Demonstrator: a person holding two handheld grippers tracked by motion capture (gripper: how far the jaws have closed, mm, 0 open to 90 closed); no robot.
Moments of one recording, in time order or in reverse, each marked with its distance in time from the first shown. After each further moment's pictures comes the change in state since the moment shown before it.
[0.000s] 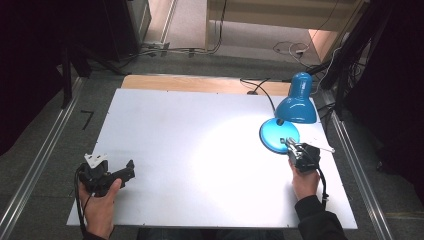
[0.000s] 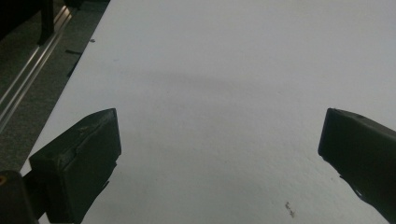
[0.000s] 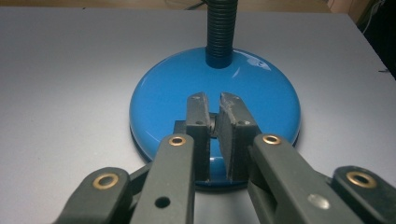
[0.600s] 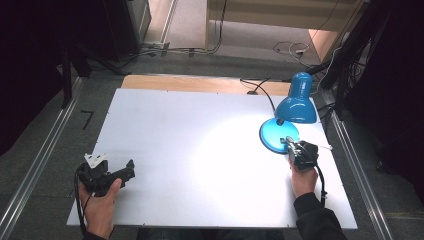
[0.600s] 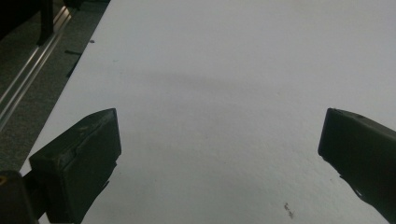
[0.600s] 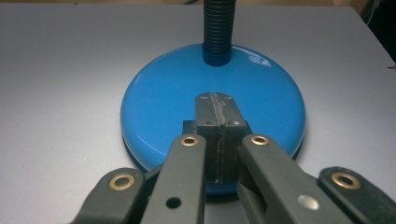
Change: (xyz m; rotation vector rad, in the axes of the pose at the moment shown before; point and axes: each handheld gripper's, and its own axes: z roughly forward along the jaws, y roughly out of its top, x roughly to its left) left arm 0.000 0.000 0.000 -0.005 -0.003 -0.005; right arm -0.002 0.000 0.013 0.018 -0.005 0.008
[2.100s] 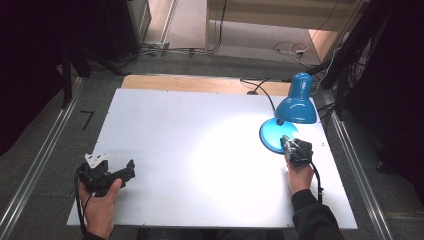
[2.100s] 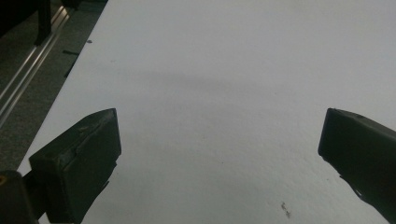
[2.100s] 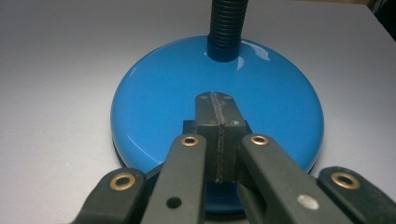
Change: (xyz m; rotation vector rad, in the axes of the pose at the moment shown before) left arm -0.001 0.000 0.000 0.001 -0.009 0.001; right arm 0.004 -0.001 0.018 0.017 -0.013 -0.042
